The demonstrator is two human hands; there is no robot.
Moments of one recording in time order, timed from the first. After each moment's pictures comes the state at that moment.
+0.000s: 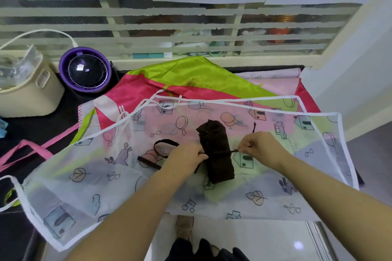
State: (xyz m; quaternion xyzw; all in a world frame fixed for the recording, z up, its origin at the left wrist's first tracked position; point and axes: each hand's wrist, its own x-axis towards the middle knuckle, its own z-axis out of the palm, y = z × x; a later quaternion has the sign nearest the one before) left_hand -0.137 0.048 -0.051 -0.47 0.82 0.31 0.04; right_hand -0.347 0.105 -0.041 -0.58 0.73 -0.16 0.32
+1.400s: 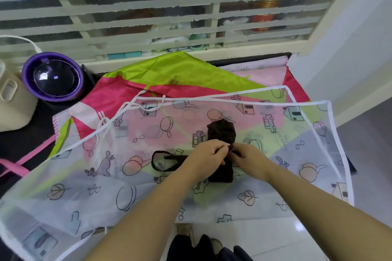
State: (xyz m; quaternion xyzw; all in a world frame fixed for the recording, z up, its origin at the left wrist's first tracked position) left_hand -0.196 0.063 -0.055 -0.41 0.75 0.52 -0.06; right_hand -0.349 0.124 -0.075 -0.56 0.71 -0.17 0.39
